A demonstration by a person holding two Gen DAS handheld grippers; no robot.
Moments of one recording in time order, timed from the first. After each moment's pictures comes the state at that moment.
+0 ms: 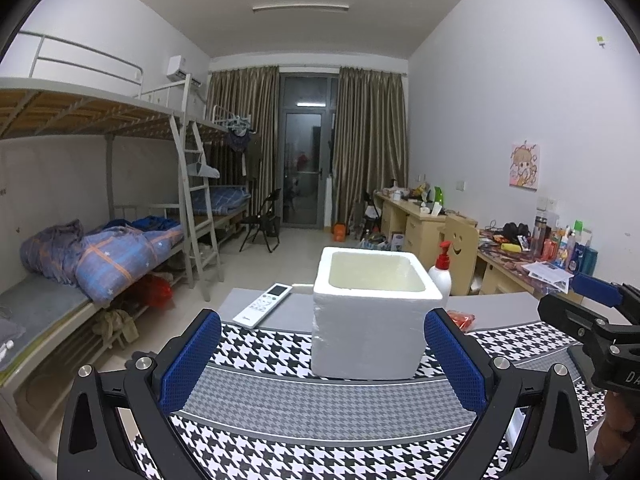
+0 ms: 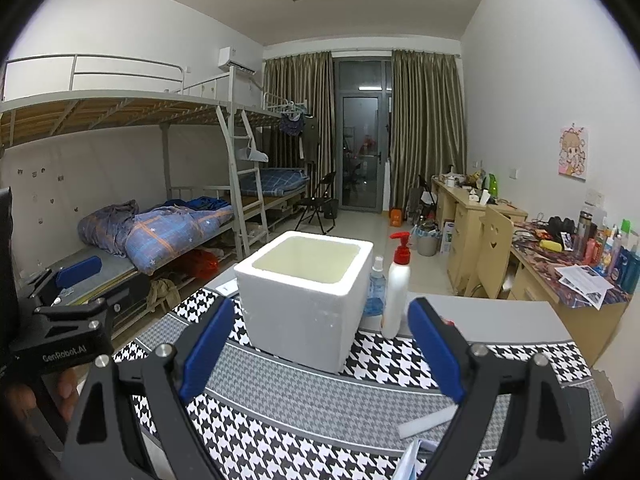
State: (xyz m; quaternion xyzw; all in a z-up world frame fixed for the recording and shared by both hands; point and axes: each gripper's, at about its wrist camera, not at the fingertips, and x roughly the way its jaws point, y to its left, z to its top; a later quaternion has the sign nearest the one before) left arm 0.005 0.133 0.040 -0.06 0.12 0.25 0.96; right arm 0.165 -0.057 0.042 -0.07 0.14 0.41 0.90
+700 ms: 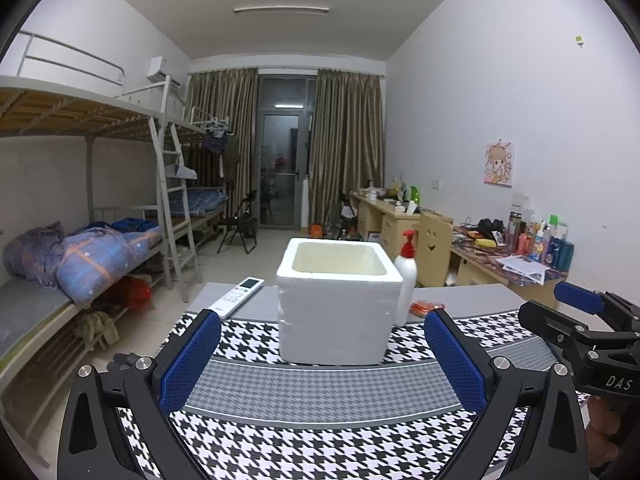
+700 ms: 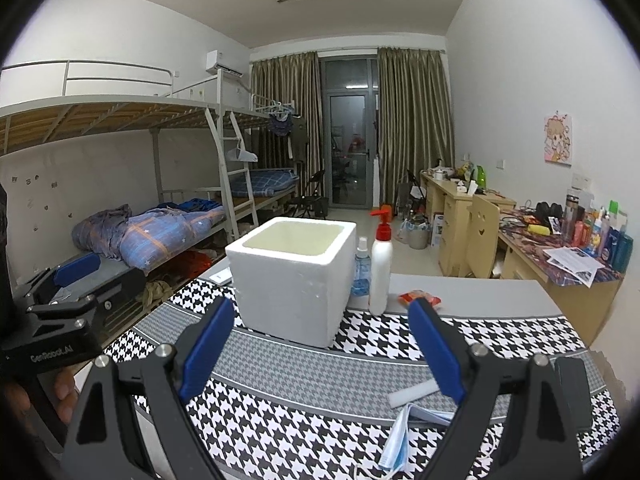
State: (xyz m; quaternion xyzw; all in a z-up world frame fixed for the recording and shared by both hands) left arm -0.002 0.106 0.029 -0.05 0.12 0.20 0.97; right arm 0.156 -0.087 0.020 -0.05 0.15 0.39 0.91
